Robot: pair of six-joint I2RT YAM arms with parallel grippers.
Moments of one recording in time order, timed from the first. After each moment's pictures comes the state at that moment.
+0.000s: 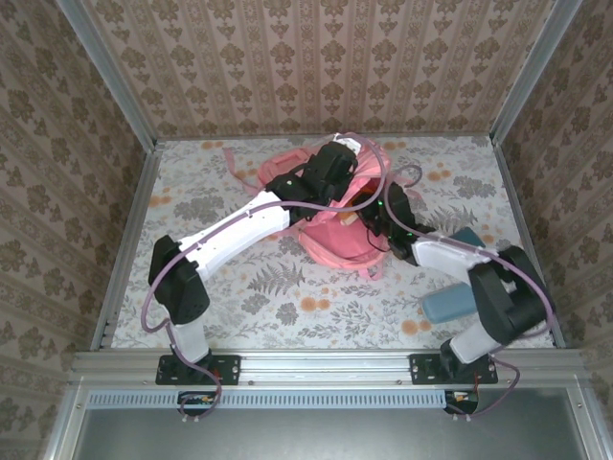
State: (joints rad) left arm -0.92 1.80 1.72 -0.52 -0.52 0.02; right arm 0.44 1.59 0.81 0.31 0.03 1.22
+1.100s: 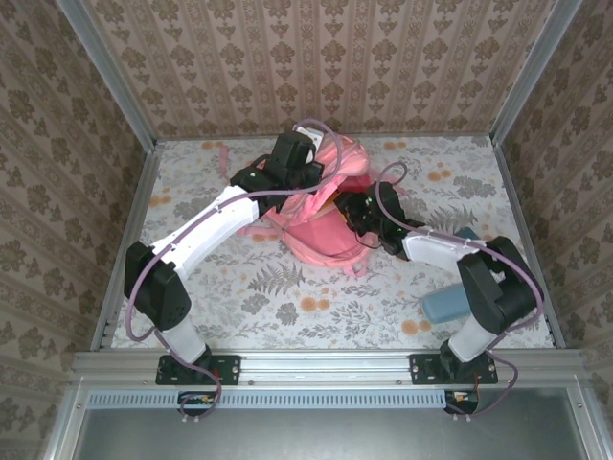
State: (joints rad) left arm -0.74 1.69 1.59 -0.51 -0.20 -0.12; right arm 0.46 1.60 0.85 0.28 -0.17 1.34
